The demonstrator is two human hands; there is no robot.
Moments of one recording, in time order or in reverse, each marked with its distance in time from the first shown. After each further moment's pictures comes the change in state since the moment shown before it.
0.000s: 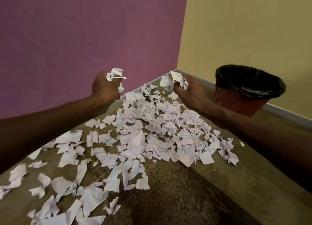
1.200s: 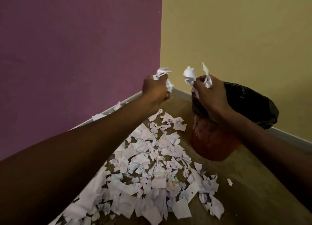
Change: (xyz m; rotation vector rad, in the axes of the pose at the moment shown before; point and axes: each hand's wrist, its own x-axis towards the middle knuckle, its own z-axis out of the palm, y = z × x) left_hand 0.066 0.102 0.313 -0.394 -0.211 -0.275; right_hand 0.128 0.187 -0.100 0.324 0.315 0.263
